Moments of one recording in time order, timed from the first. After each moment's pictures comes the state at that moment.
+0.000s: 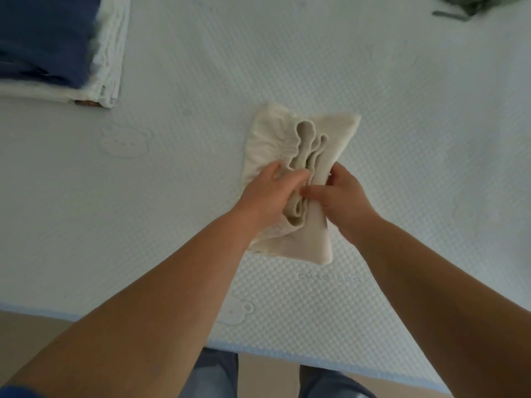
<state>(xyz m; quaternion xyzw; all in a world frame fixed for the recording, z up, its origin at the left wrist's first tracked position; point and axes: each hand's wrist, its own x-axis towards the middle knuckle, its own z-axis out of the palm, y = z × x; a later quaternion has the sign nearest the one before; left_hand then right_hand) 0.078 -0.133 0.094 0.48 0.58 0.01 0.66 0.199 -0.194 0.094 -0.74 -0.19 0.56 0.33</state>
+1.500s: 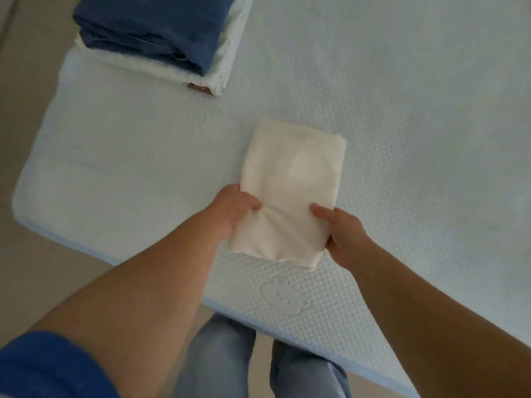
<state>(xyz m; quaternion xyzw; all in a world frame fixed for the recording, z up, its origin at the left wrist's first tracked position) -0.110 -0.092 0.070 0.30 0.69 0.05 0.66 0.076 -0.172 0.075 -0.66 0.06 0.67 0.33</state>
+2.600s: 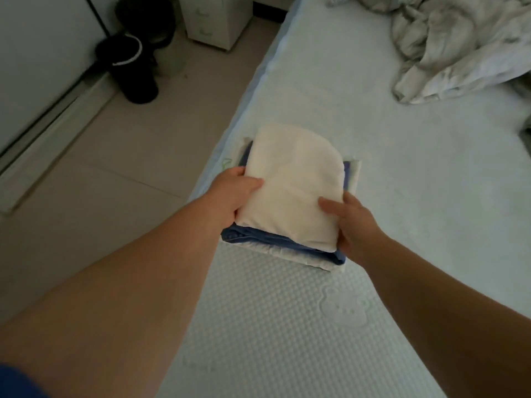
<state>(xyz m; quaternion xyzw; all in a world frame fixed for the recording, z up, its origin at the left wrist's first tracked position) -0.292 0.281 0.128 0.39 0.60 0.23 0.67 -0.111 0.184 0.126 -0.65 -0.12 0.56 0.49</state>
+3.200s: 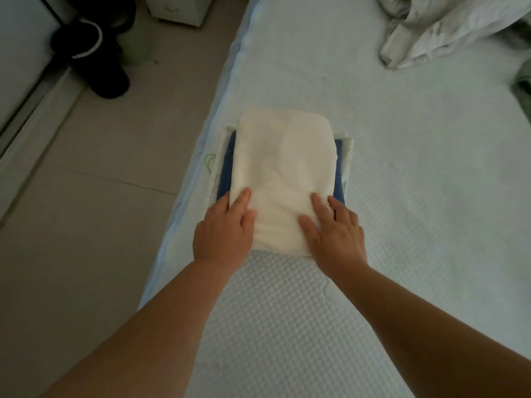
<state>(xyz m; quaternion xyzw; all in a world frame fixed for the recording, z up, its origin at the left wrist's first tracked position) -0.310 0.220 0.093 0.77 0.58 0.05 0.26 -0.136 0.142 0.092 -0.84 -0.48 0.22 0.10</state>
